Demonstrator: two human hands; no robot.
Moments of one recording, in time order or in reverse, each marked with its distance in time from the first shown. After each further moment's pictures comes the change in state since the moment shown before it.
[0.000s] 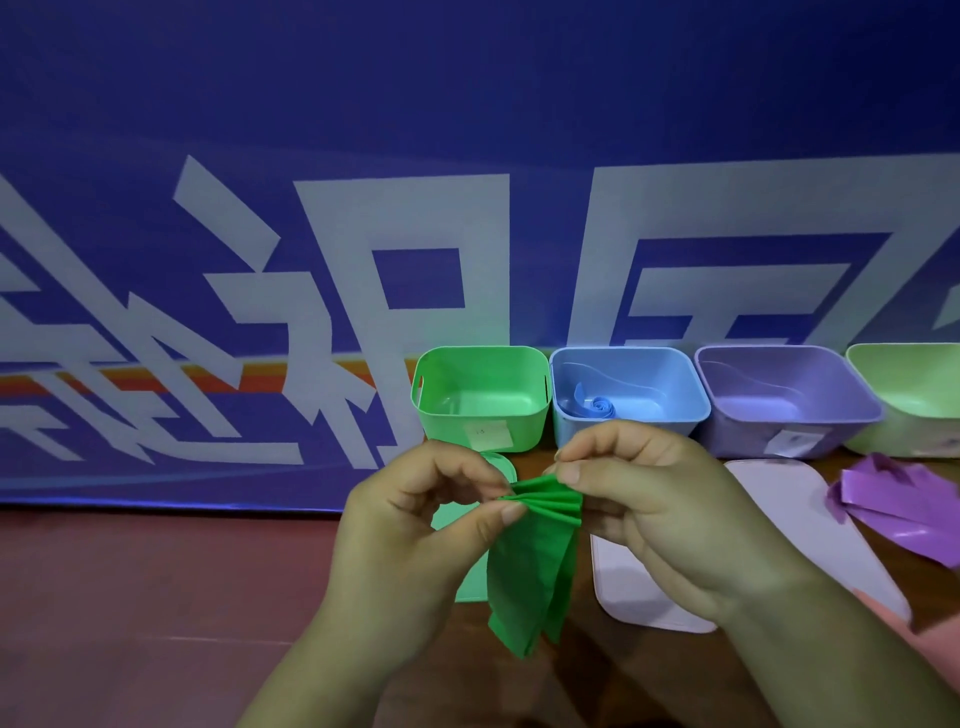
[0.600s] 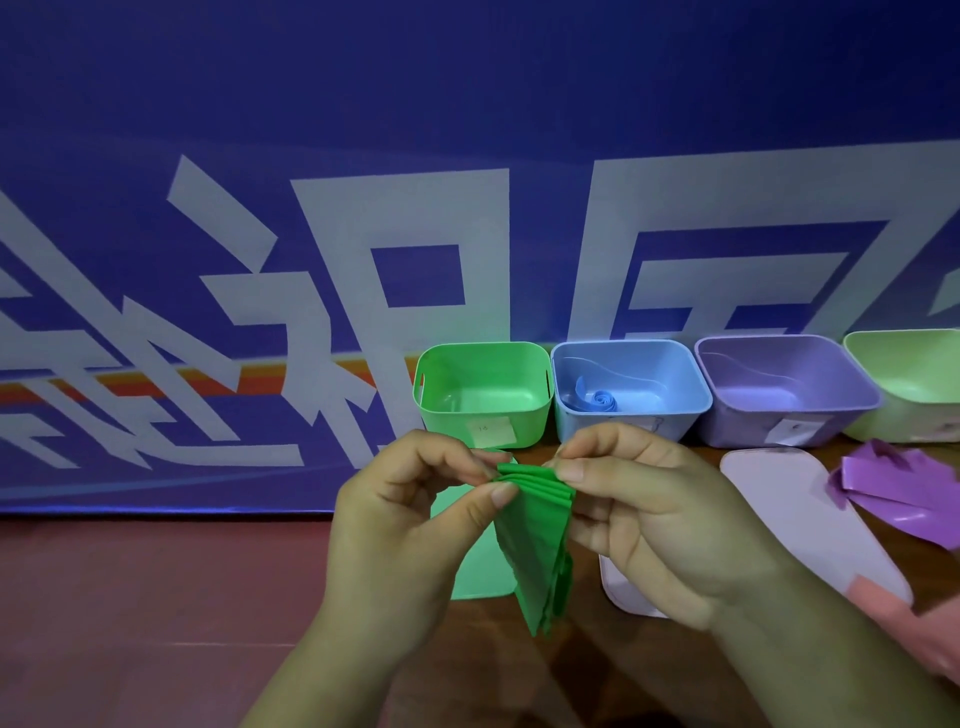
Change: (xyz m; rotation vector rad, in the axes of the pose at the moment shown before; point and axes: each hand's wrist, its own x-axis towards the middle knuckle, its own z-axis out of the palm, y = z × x) left_hand 0.004 -0.004 -0.008 -0.116 0.056 0.002; right_hand -0.004 0.005 0.016 0.277 -0.068 0.064
